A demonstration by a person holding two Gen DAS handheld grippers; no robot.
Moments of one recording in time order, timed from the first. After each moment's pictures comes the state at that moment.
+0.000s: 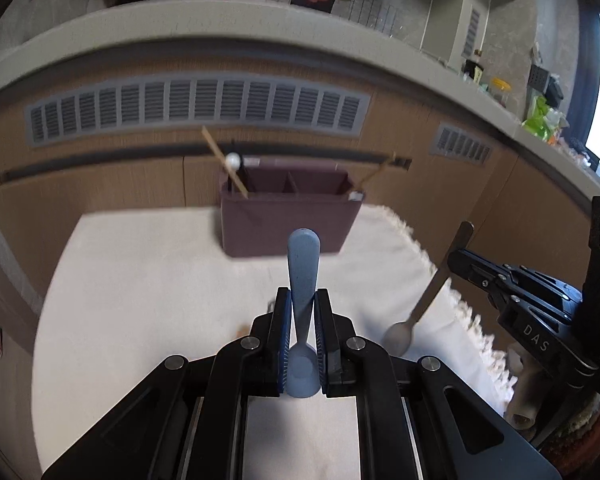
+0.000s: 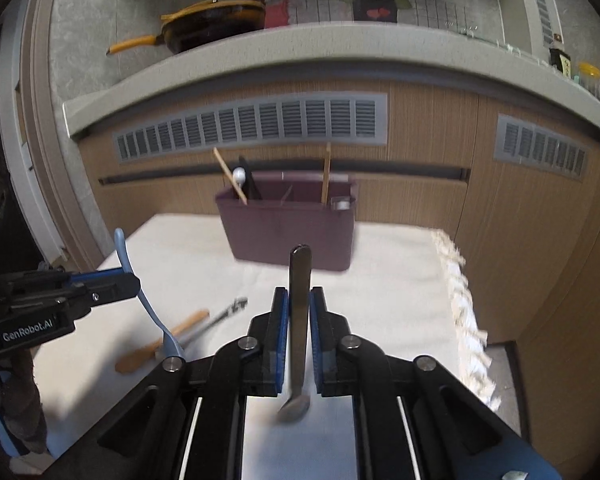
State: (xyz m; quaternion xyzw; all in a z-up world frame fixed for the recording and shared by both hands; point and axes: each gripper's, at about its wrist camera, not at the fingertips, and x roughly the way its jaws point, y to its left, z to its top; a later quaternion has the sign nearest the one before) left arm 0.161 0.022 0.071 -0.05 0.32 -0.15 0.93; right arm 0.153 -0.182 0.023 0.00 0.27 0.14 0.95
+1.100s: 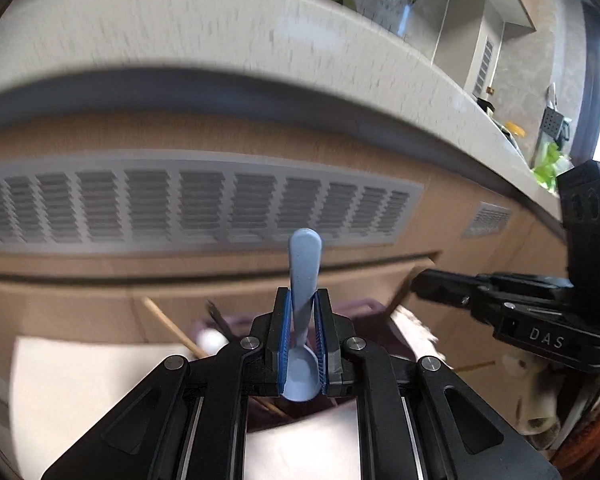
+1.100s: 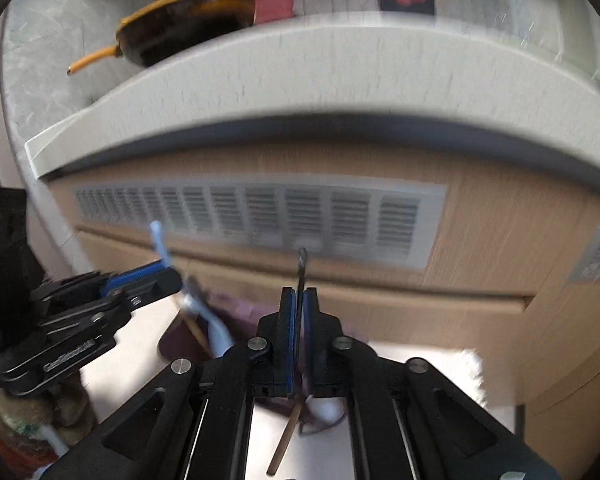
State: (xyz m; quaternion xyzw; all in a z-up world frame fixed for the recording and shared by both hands) left arm 0.368 0.022 0.076 -0.09 0.31 -0.21 0.92; right arm 0.371 -0.168 0.089 0.00 0.33 0.20 0.92
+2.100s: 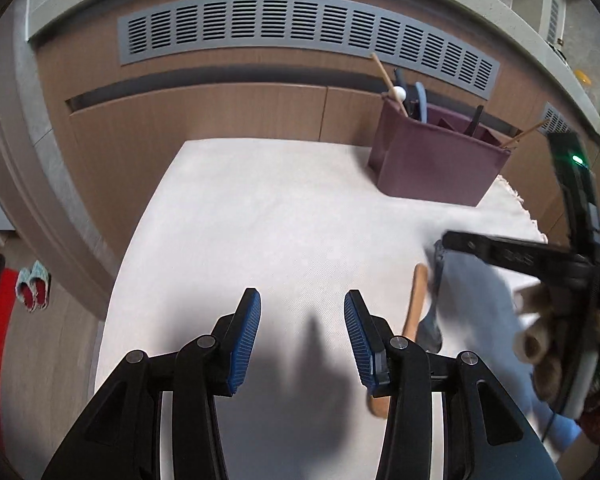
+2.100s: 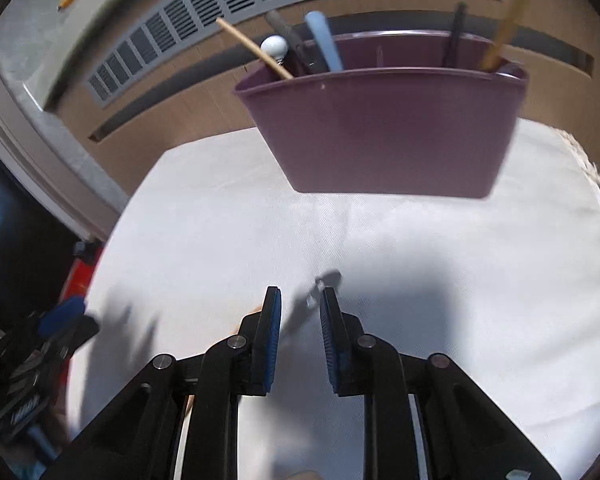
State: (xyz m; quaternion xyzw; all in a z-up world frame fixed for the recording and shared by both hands) left arm 0.157 0.130 -0.023 -0.05 0.40 -0.02 0.91; right arm 0.274 -0.085 -0.065 0.06 0.46 0.19 0.87
